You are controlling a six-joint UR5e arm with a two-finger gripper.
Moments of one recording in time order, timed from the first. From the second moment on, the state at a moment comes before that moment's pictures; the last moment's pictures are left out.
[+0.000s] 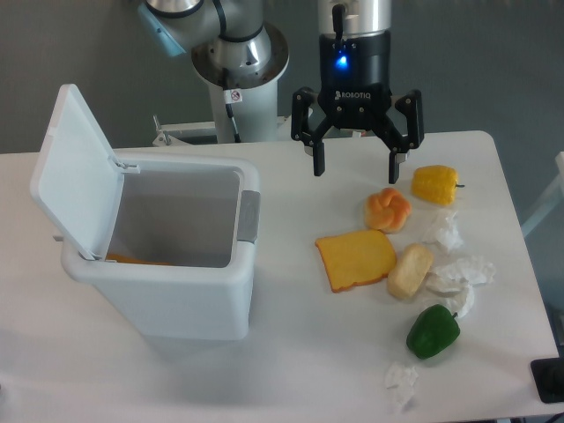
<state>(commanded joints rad) 2.61 -1.58 -1.57 -0.98 1.30 0.93</state>
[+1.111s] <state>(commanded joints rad) 2.66 -1.56 -1.57 -0.98 1.12 0.84</state>
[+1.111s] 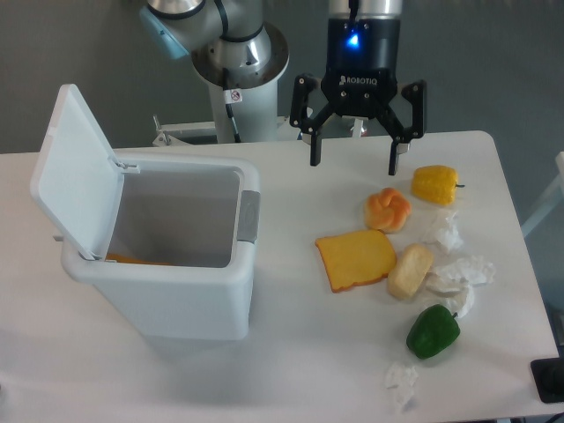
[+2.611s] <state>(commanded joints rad) 2.45 -1.51 -1.50 -0.98 1.06 0.39</state>
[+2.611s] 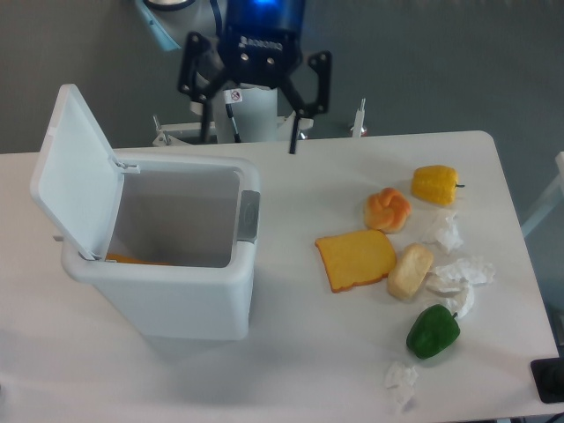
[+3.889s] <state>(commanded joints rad) 2.29 -1.49 -1.51 -0.98 0.85 0.23</state>
